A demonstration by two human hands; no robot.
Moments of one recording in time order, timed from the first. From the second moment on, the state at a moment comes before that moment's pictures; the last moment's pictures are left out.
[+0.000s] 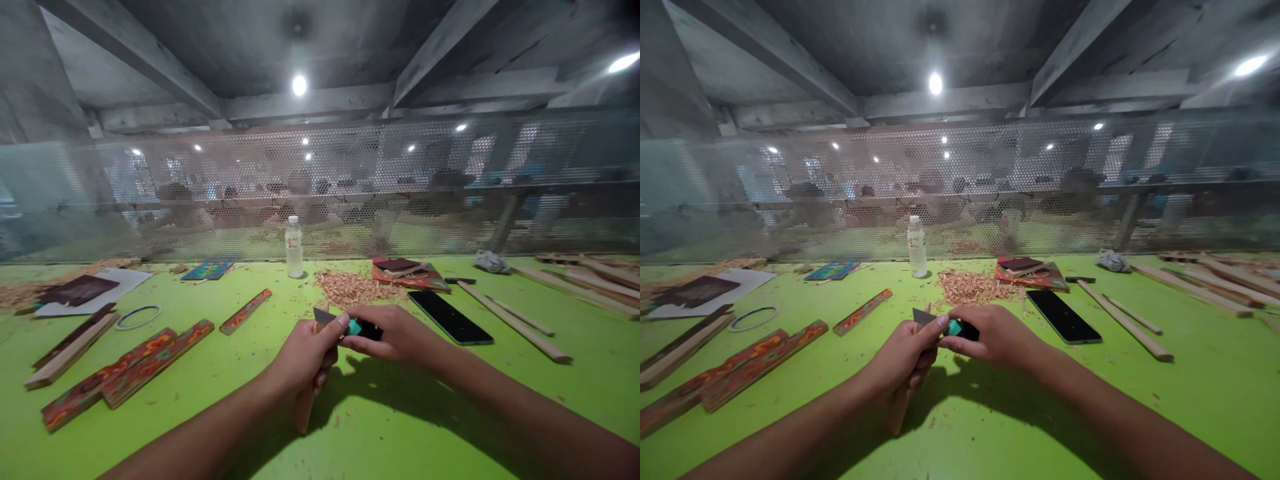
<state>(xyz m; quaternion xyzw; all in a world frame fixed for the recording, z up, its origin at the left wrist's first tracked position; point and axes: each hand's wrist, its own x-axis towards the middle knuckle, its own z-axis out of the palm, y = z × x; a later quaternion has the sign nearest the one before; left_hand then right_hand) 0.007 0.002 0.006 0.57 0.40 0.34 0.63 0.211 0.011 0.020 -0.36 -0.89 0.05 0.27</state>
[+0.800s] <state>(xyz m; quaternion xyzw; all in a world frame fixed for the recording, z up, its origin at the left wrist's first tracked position) 0.006 0.004 0.005 0.57 0.41 0.35 0.62 0.206 0.008 0.020 -0.39 -0.88 0.05 0.28</state>
